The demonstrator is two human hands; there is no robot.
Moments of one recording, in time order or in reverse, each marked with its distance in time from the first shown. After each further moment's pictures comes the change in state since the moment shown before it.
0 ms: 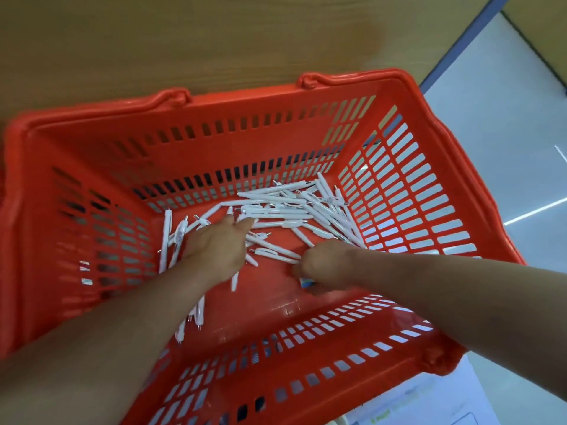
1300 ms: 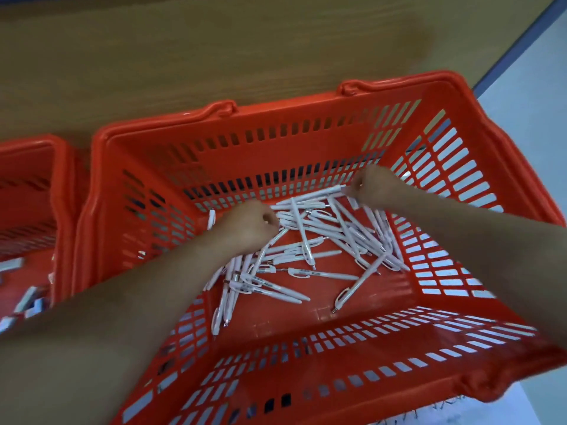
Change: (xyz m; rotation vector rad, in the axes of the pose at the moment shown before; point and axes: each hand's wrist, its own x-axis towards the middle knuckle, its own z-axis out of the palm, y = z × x) left_hand 0.000 -0.009 -0.054 -0.515 -0.079 -0.190; right_hand 0.021 0.095 -0.055 0.682 0.388 0.658
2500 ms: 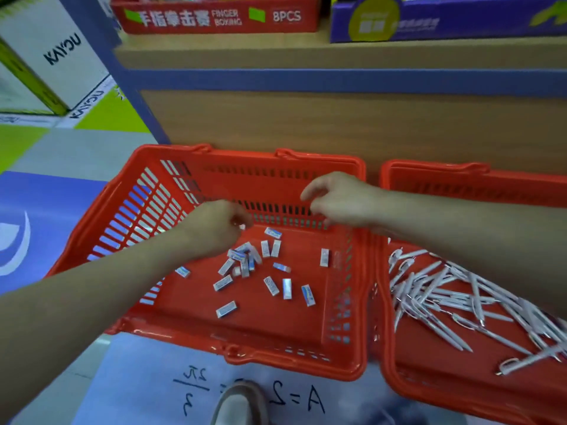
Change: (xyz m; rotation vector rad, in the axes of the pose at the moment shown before) left_hand -0.255 -0.227 -0.162 0.224 0.452 -0.262; right_hand -0.167 -0.388 0.021 0.183 -0.109 -0.634
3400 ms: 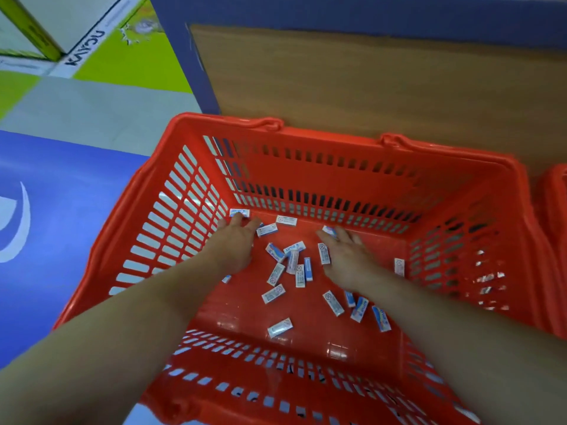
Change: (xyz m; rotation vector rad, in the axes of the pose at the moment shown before) left_hand 0.074 -0.175 0.125 0.312 -0.224 0.010; right_hand 0.115 0.047 0.200 -0.394 -0.210 0.180
